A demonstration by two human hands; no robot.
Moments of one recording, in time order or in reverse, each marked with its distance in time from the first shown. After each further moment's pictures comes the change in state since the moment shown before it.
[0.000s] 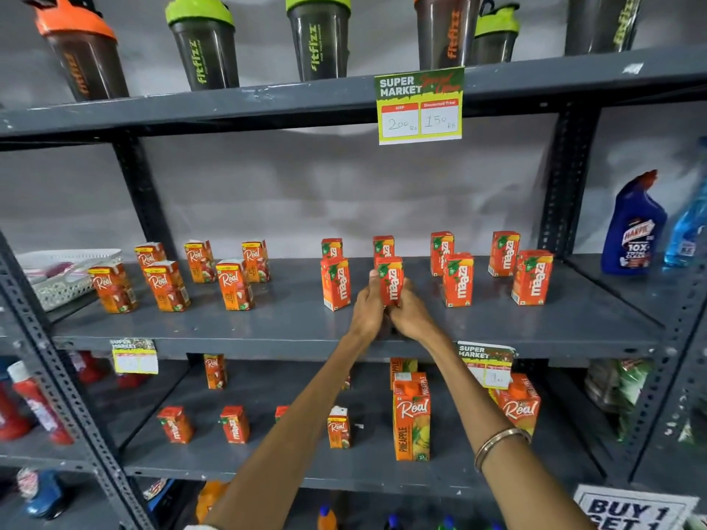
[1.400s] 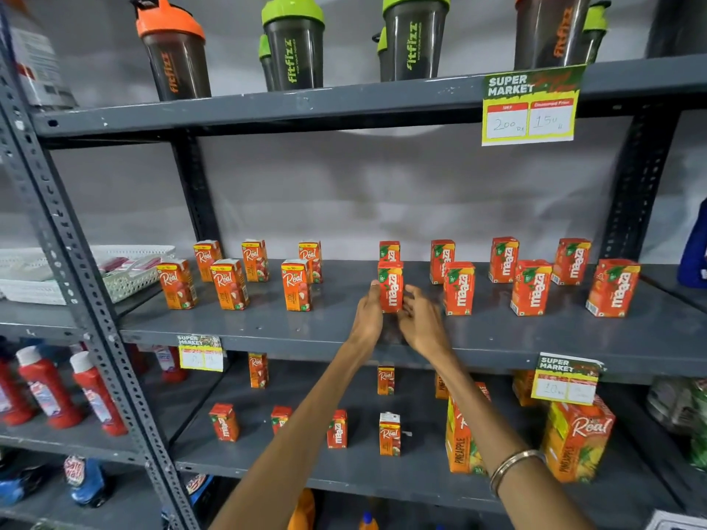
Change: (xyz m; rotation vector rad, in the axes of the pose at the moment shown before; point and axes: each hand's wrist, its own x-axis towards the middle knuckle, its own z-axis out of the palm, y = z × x) left_hand 0.016 -0.027 -0.122 0.007 0.047 0.006; right_hand -0.014 -0.059 0.095 0.001 0.116 -0.074
